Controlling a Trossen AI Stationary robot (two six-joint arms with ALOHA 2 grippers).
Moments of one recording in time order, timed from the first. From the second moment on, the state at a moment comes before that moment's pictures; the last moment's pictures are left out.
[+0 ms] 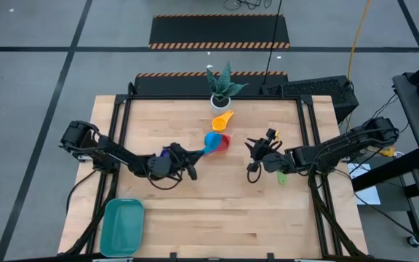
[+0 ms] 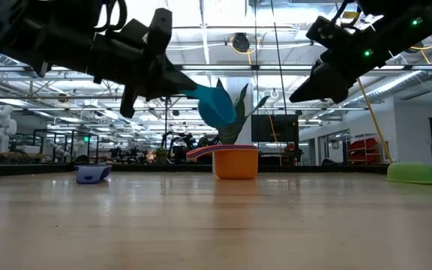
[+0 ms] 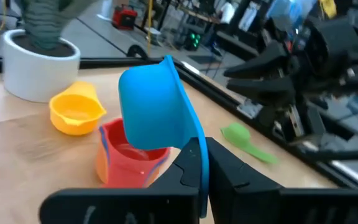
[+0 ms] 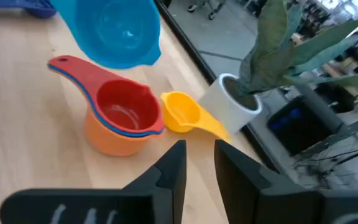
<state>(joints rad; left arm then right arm) -0.23 1.64 0.53 0.97 -0.70 -0.55 0.22 1.22 0.51 0.08 0.89 -0.03</state>
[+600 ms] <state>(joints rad) -0.19 1.92 0.59 1.31 -0.73 -0.62 0.22 1.22 0.51 0.33 1.05 -0.53</state>
